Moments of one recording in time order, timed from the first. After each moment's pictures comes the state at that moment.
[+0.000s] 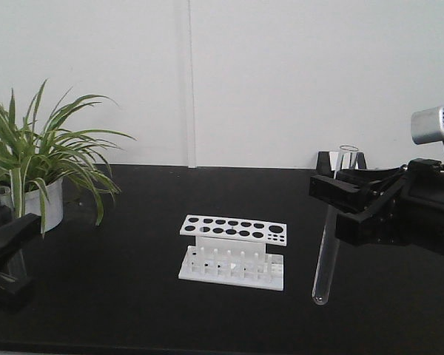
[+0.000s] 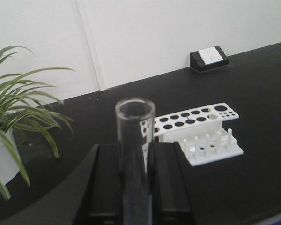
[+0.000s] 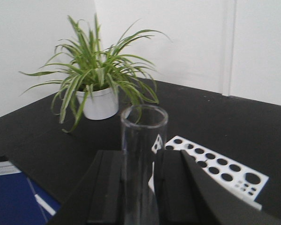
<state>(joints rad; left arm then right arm) -0.33 0.92 -0.78 0.33 0.11 -0.28 0.22 1.16 -1.00 -1.77 -0.46 1.84</state>
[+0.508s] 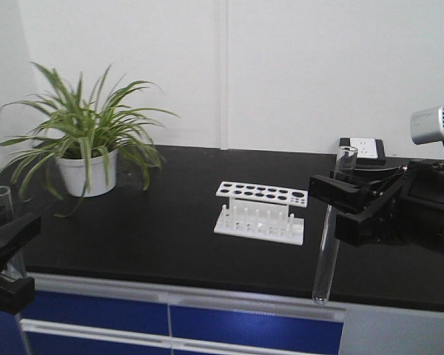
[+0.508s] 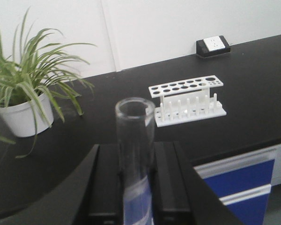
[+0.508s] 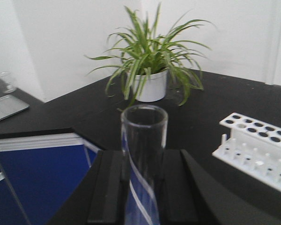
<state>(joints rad) -0.33 0.92 -0.78 0.33 0.11 -0.28 0.22 1.16 -1.00 -1.77 -0.46 1.84</state>
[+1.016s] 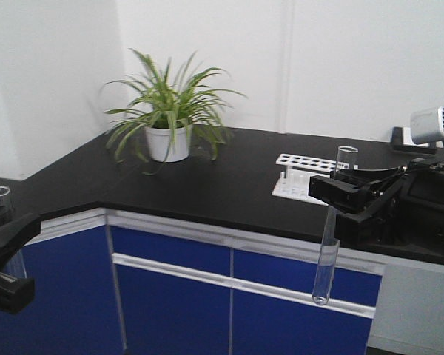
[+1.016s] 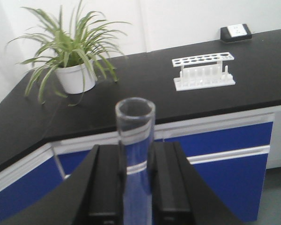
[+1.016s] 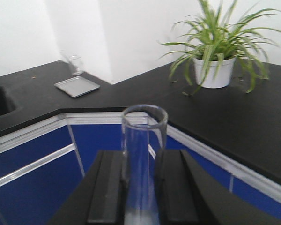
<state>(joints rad) -0.33 0.92 -0.78 0.33 0.11 -0.28 0.22 1.16 -1.00 -1.77 -0.46 1.84</state>
